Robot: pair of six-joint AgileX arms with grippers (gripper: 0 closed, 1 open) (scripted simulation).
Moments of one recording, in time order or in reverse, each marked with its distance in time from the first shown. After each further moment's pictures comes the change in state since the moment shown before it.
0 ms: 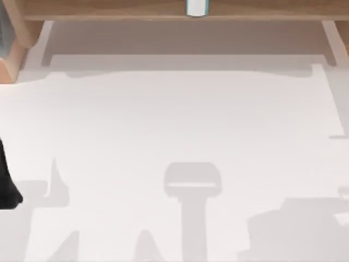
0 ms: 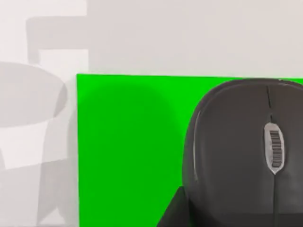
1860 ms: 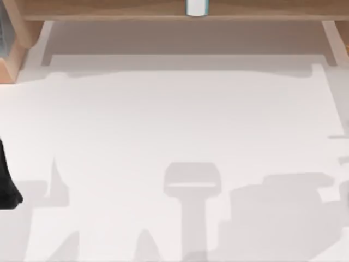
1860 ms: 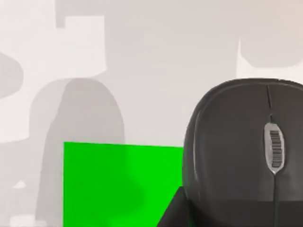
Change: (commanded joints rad) left arm 0.000 0.000 0.000 0.000 0.000 0.000; right arm -0.037 0.138 0.274 -0.135 -0.013 -0.067
